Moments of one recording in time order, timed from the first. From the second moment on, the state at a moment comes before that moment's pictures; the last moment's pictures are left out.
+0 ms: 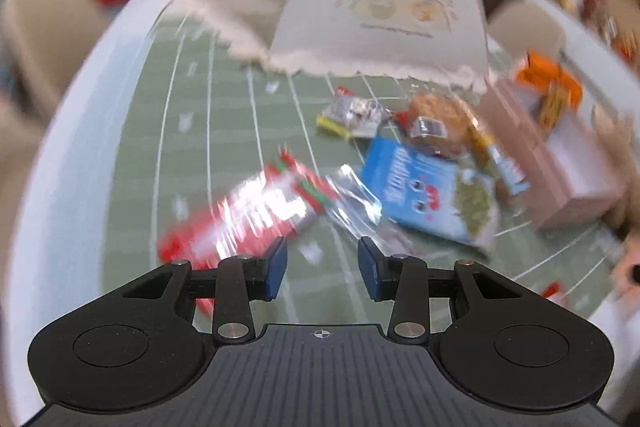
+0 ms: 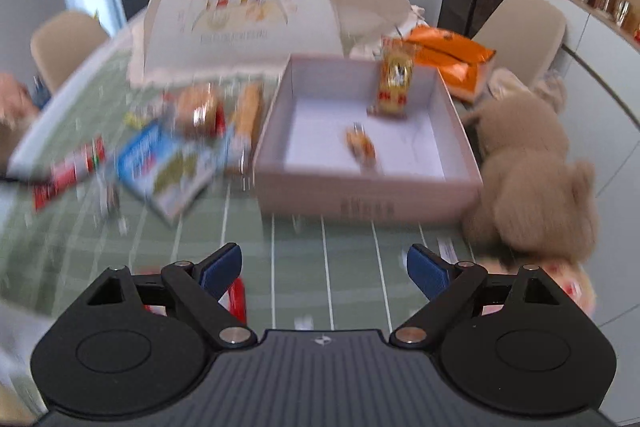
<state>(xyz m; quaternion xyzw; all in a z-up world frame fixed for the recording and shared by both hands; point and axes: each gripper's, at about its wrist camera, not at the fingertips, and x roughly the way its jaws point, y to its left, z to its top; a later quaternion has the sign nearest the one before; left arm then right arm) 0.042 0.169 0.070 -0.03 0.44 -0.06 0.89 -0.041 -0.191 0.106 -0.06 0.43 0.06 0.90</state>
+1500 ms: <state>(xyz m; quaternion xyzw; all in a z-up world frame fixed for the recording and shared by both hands) -0.055 0.100 0.036 0.18 0.49 -0.20 0.83 -0.041 -0.096 0.091 -0.05 0.46 0.22 0.86</state>
